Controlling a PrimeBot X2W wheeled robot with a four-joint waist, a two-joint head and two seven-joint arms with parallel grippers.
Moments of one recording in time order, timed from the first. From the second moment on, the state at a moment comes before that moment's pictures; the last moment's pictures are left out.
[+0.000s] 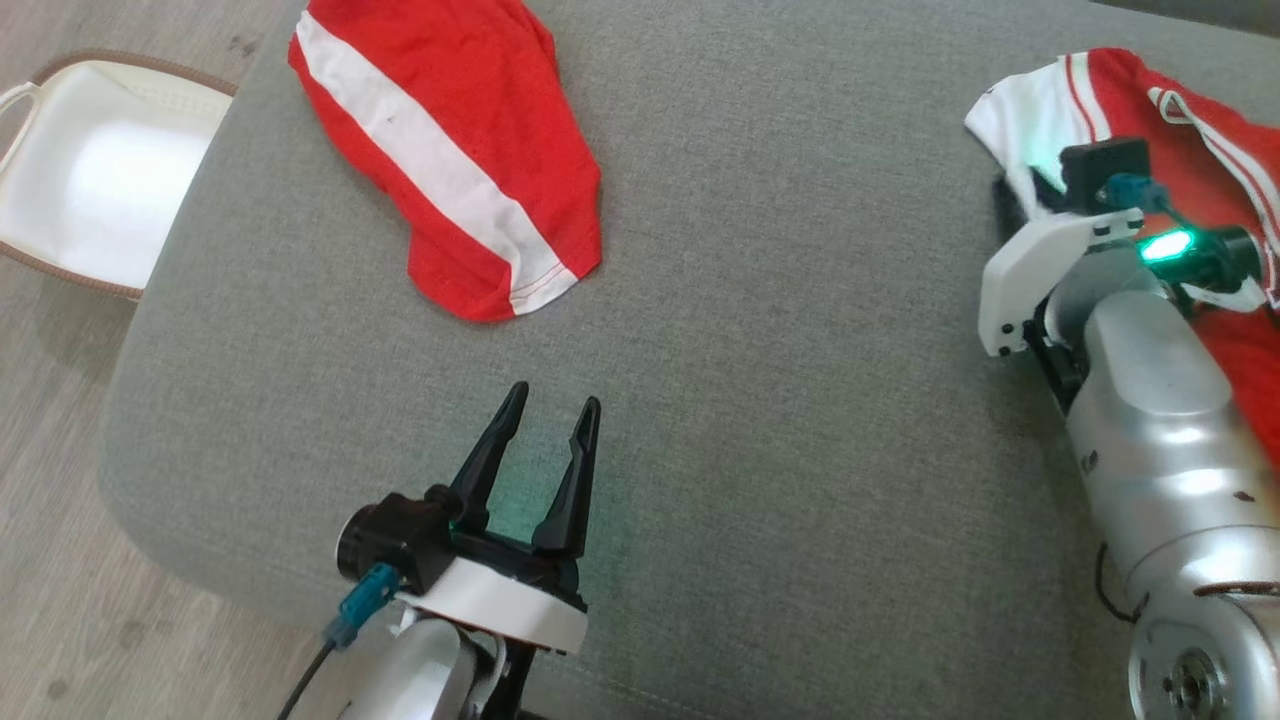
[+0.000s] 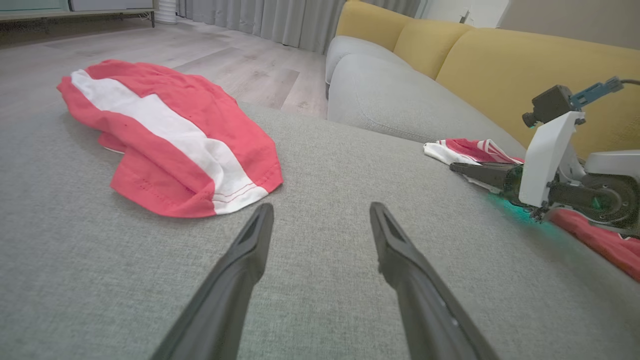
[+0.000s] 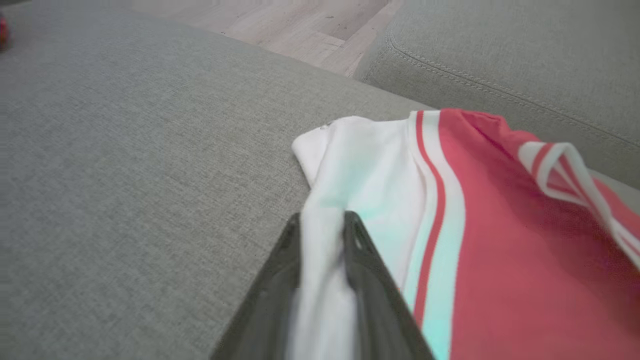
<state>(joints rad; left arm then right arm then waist) -0.20 0.05 -0.45 0.31 -0.38 -0.12 -0.25 -0.87 -0.10 -0.14 1.14 -0.32 0.13 -0.03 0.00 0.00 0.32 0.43</state>
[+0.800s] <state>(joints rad) -0.17 0.05 -0.41 0.35 -0.33 -0.12 -0.25 -0.76 -0.07 1.01 0.76 0.65 0.13 -0.18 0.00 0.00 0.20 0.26</state>
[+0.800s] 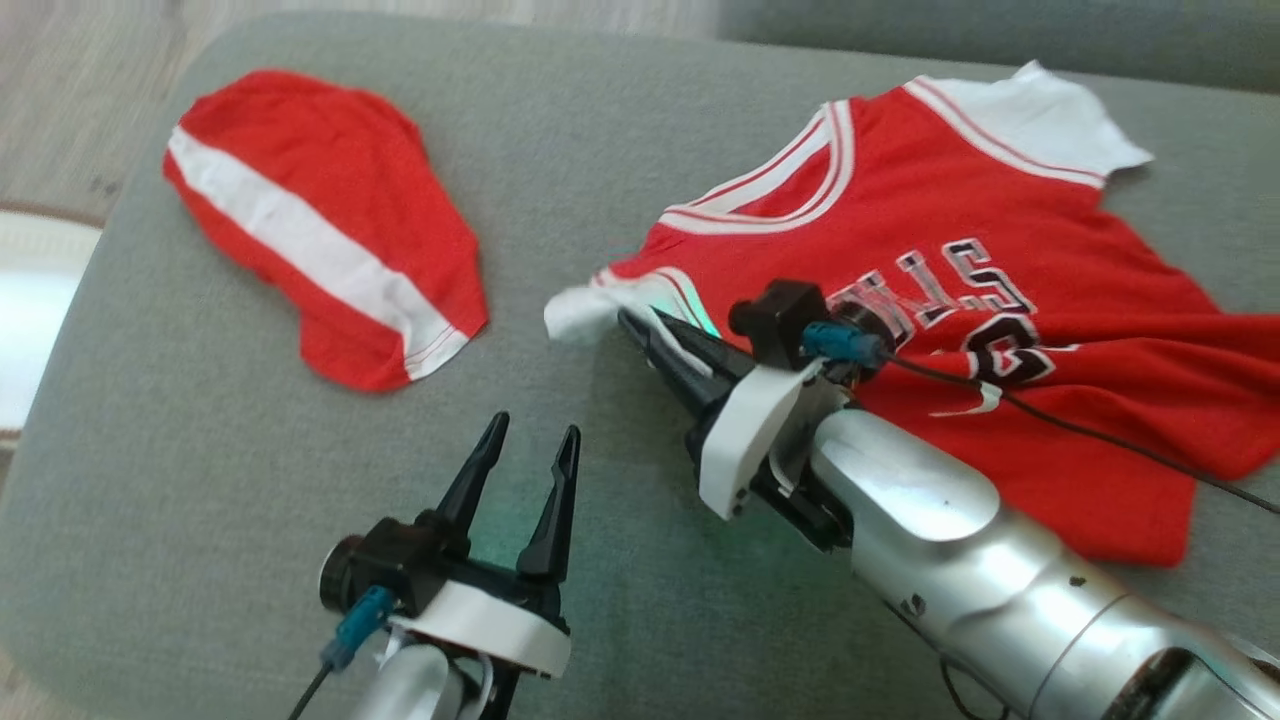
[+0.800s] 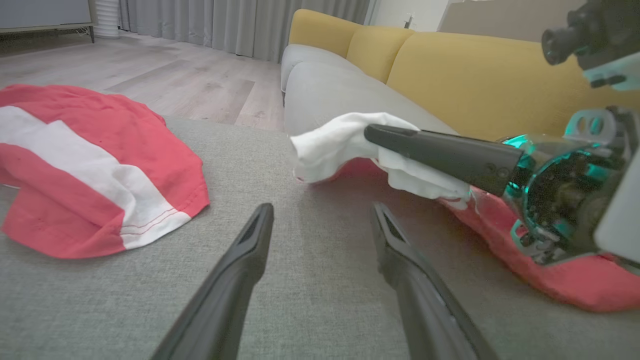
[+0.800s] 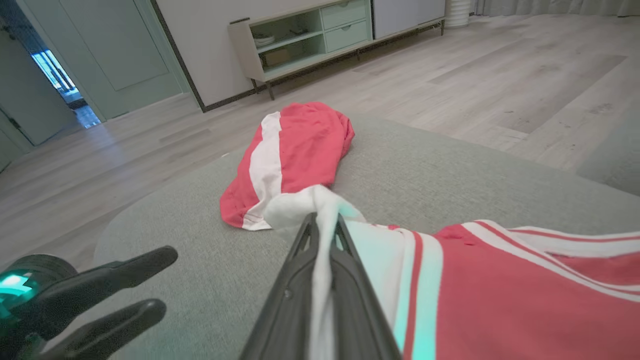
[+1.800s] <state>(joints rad) -0.07 0.05 -0.34 0.31 -0.32 -0.11 -0.25 -0.23 -0.07 -0.03 0.55 0.21 0.13 -0.25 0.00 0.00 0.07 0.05</state>
